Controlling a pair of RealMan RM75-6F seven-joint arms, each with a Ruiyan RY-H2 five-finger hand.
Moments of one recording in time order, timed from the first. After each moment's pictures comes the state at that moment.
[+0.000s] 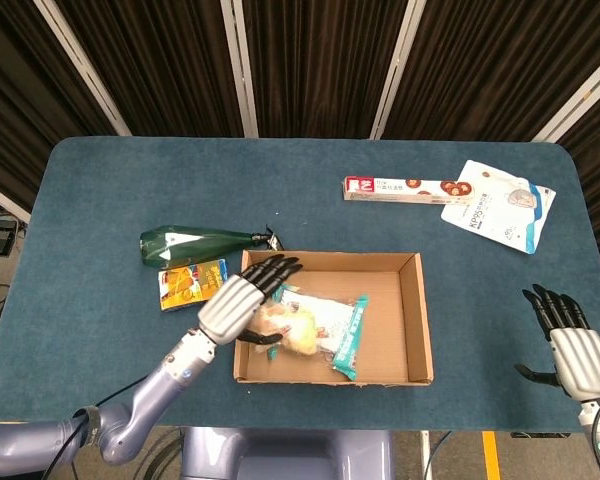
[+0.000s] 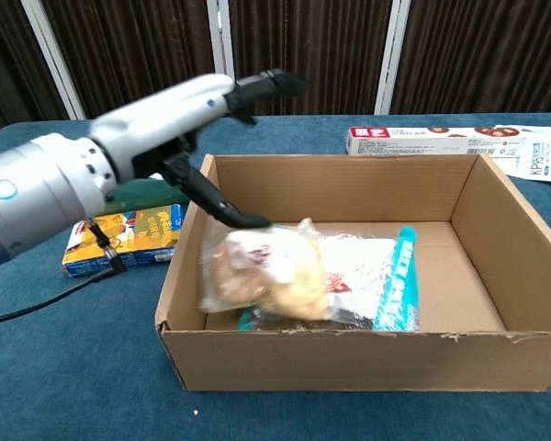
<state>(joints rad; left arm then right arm) -0.70 -1.63 -0.21 -1.66 1.49 1.02 0.11 0.13 -1.06 0.02 -1.58 -1.52 1.37 0.12</state>
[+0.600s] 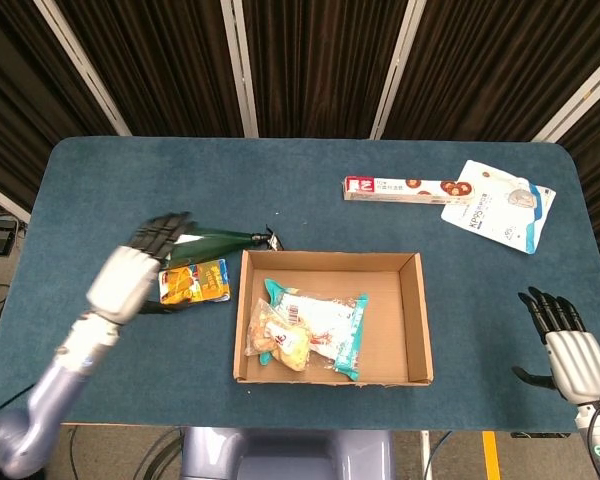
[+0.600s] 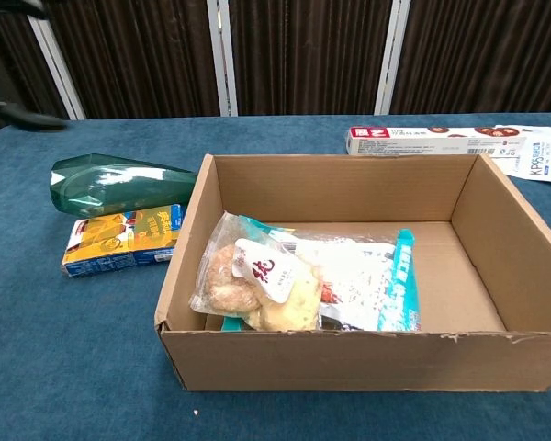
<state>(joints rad) -0.49 -1.19 -0.17 -1.78 1.47 1.26 0.05 0.12 -1.06 0.02 -1.59 -1.53 1.38 0.09</state>
